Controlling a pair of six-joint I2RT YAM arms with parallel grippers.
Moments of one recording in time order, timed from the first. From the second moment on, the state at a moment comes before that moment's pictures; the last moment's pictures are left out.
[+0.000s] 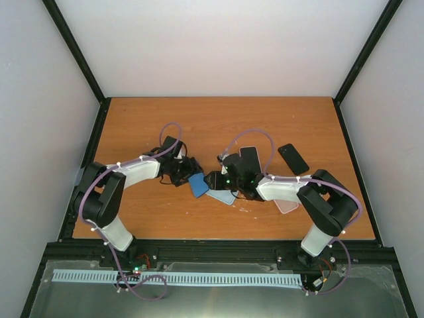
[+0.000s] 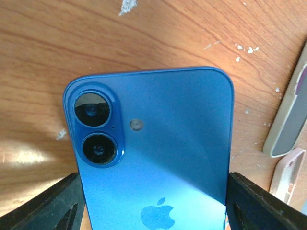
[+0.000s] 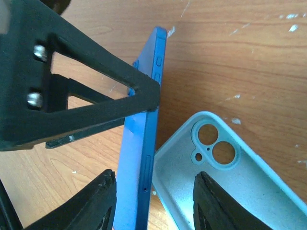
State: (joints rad) left arm -0.45 1.67 0.91 -0.31 0.37 -0.90; right arm 0.81 1.65 0.78 0.20 -0.19 0.70
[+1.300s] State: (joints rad) left arm -0.45 1.30 0.78 -0.21 0.48 -0.96; right arm 0.85 1.31 0.65 0.07 -0.09 0.15
